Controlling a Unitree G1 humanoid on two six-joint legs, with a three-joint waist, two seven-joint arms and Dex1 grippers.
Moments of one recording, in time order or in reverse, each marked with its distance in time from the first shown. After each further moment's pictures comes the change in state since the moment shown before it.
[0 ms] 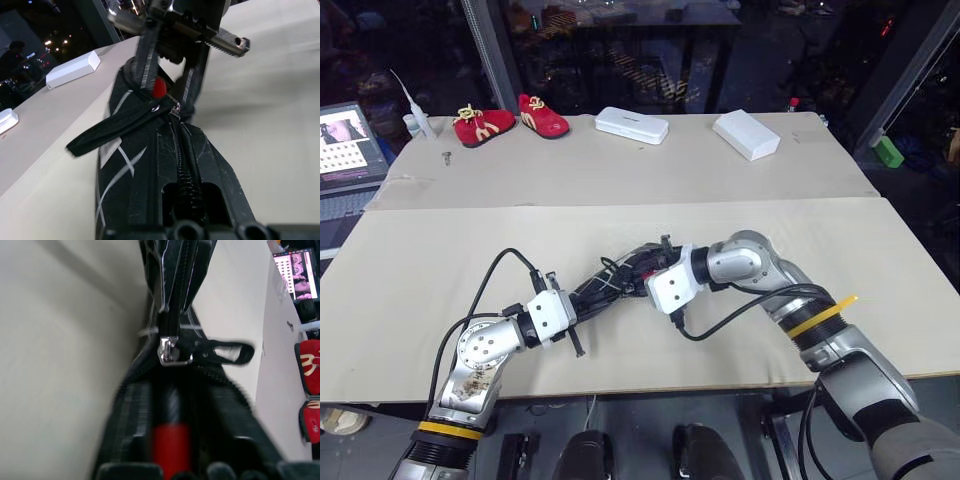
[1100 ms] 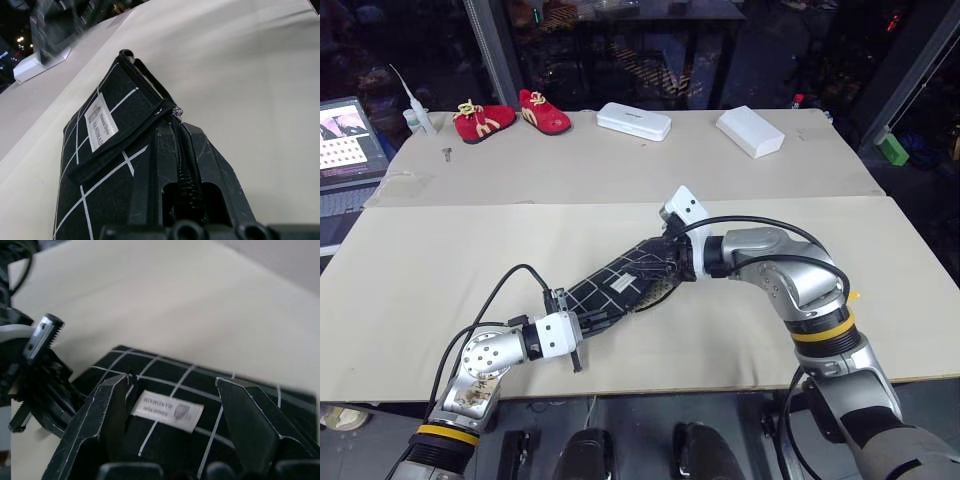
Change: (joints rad) left arm 0.015 0.033 -0.054 0.088 0.092 -0.145 -0.029; right arm 0.046 0.108 -0.246 -0.466 0.672 1.540 -0.230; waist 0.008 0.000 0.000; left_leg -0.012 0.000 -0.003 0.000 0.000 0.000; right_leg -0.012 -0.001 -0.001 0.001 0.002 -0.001
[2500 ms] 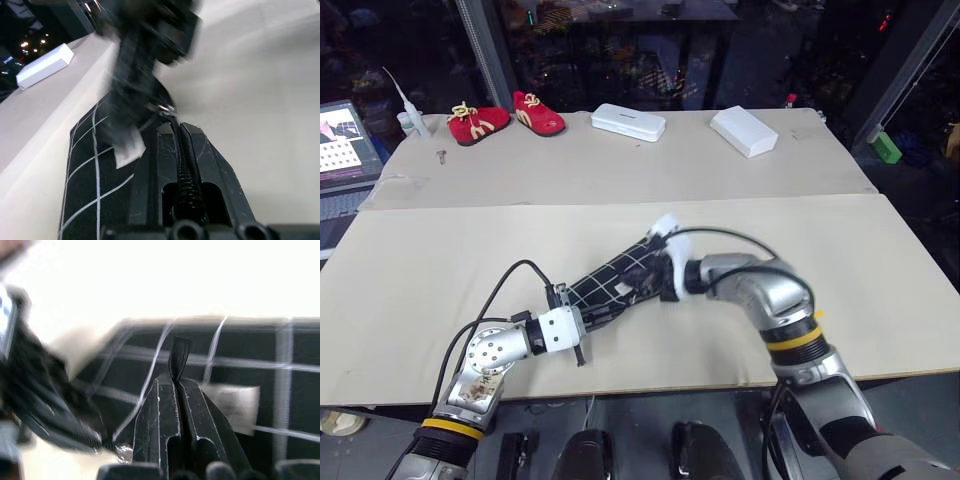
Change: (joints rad) left arm -0.035 -0.005 -0.010 0.010 -0.014 0.003 0.045; right arm 0.019 0.069 -0.118 0.127 0.065 0.007 -0.074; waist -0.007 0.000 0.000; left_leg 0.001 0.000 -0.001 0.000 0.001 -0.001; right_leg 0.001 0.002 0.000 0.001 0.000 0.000
